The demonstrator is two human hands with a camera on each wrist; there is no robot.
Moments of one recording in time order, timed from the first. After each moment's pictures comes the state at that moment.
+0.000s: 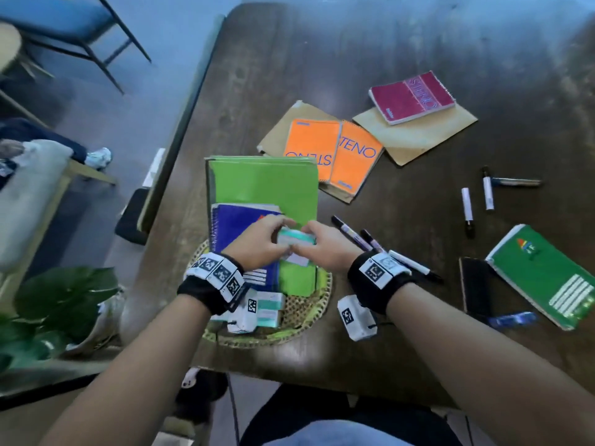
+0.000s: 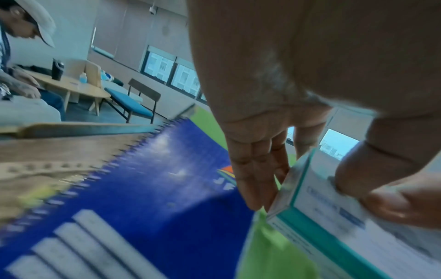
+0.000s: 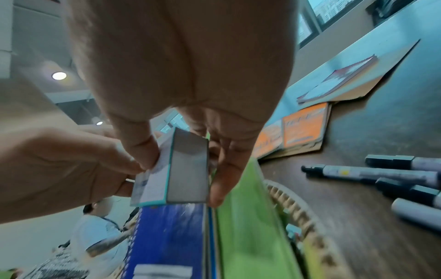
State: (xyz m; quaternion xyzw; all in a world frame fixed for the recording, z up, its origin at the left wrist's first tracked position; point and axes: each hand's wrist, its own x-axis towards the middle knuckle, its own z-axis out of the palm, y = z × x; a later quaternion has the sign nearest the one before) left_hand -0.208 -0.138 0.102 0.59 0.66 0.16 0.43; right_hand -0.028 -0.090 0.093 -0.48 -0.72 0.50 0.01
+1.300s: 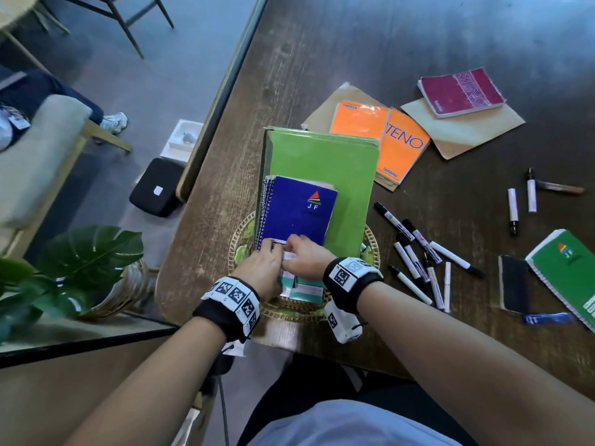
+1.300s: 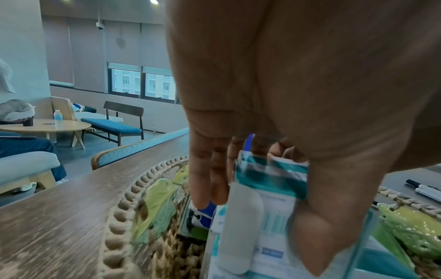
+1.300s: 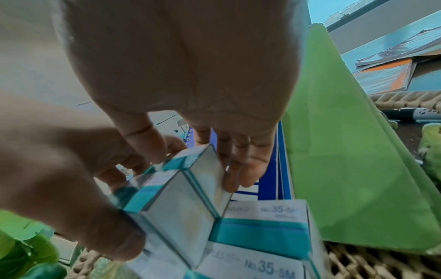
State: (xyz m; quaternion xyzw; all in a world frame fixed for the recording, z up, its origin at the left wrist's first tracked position) left_hand -0.271 -0.256 0.063 0.62 0.73 -0.10 0.27; right_hand -0.155 -0.174 0.058 -0.43 -0.76 0.46 -0.16
